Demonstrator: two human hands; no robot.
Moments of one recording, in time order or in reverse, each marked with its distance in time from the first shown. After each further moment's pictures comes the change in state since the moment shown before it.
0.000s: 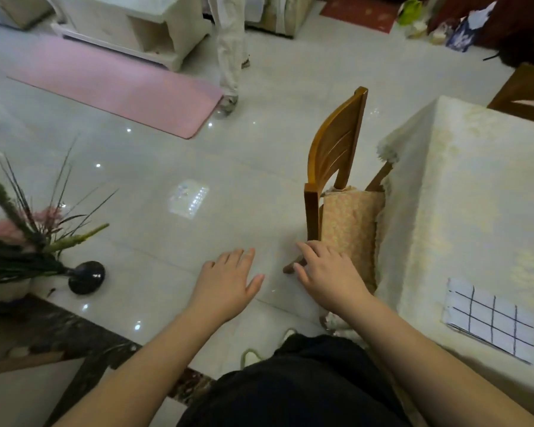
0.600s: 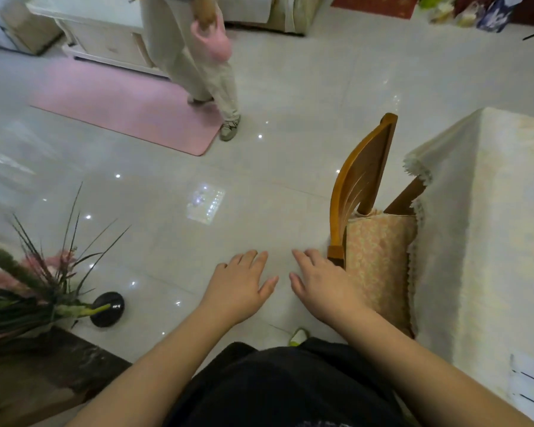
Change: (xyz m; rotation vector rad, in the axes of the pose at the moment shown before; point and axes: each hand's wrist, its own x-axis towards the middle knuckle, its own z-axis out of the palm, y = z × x) left_hand 0.147 -0.040 -0.064 0.028 -0.054 0.054; right_hand 0.146 -0.006 -0.040 0.129 0.000 -0.008
